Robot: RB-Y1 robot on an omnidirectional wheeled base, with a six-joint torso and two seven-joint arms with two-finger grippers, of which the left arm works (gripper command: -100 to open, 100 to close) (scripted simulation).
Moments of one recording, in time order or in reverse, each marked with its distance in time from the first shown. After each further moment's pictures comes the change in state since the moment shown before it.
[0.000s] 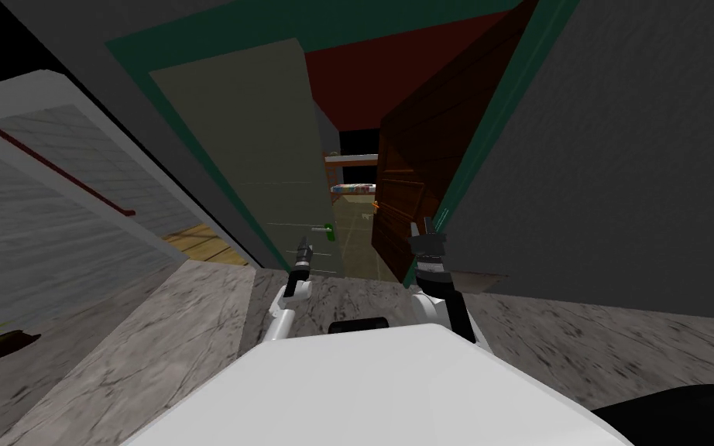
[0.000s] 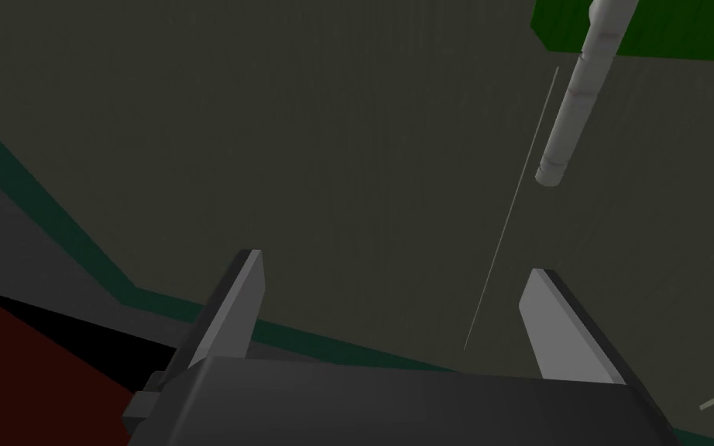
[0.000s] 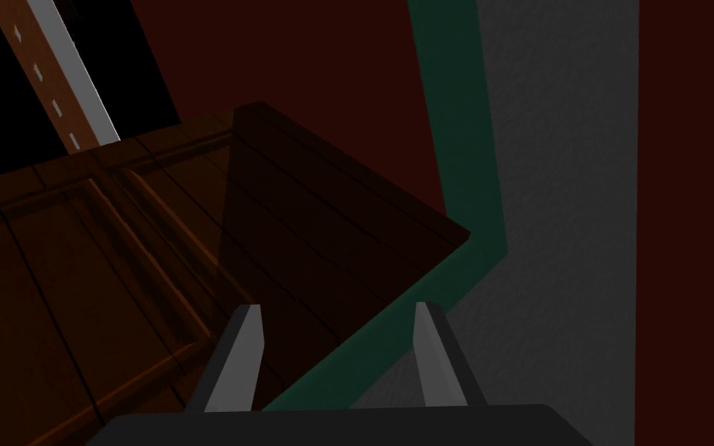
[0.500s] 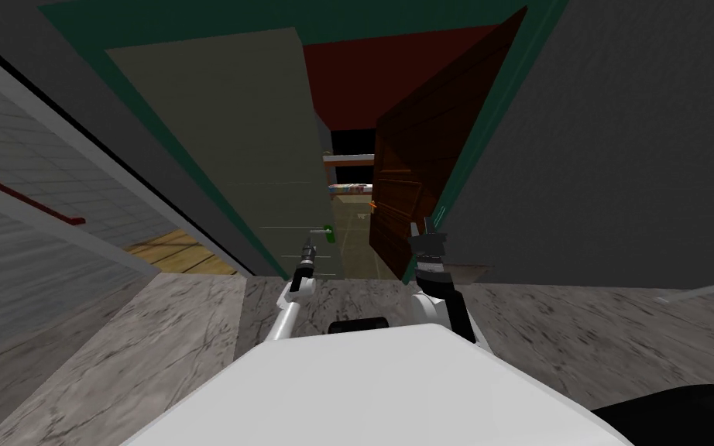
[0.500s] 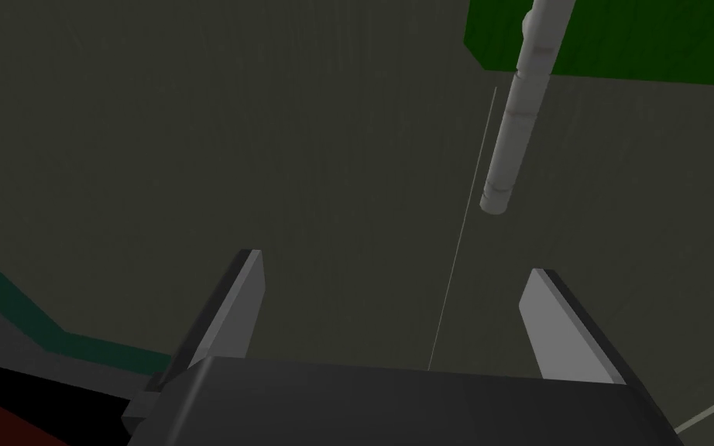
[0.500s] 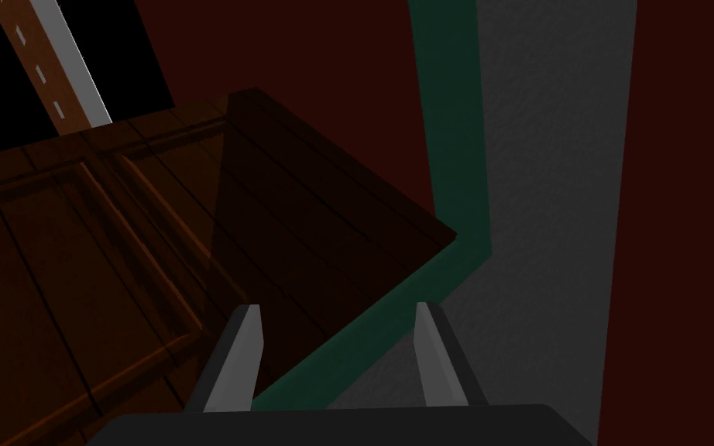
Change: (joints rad) arm -0.091 -0.011 0.016 0.152 0.001 0.010 -0.018
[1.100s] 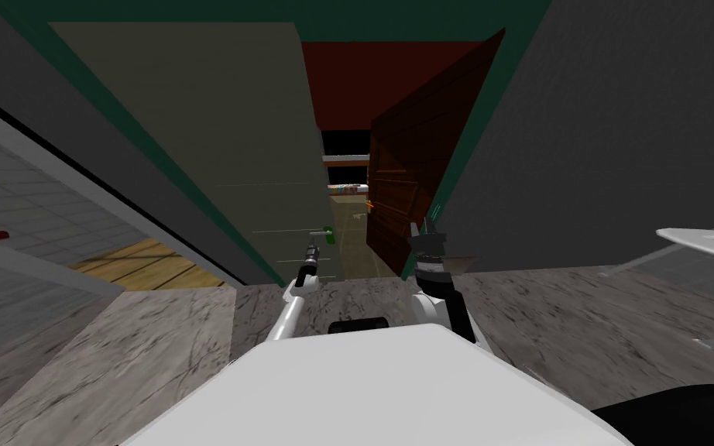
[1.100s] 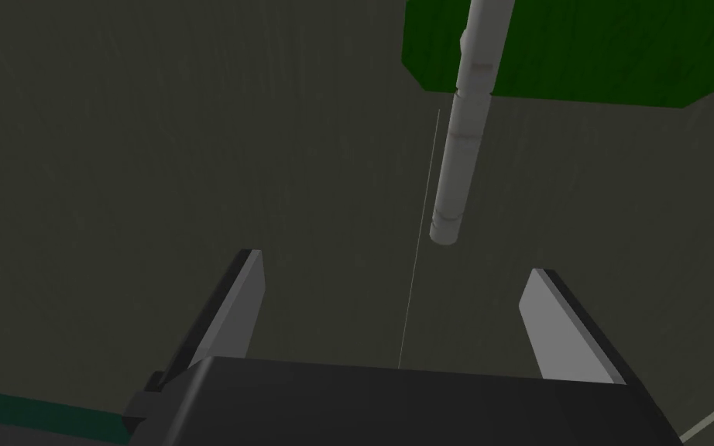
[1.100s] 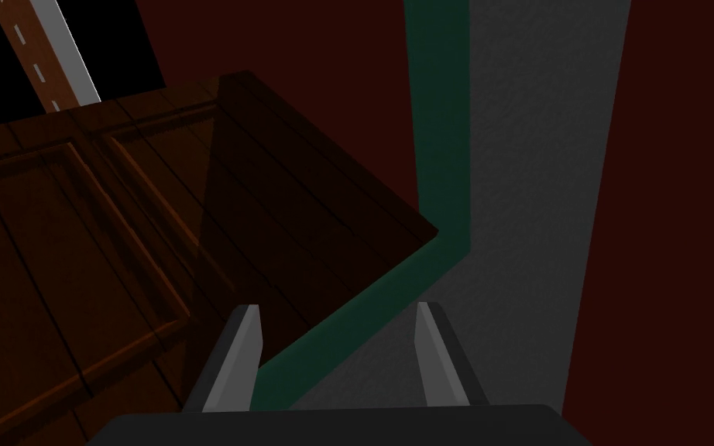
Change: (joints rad) arm -0.088 -0.007 0.015 0.145 0.003 0.016 -0.012
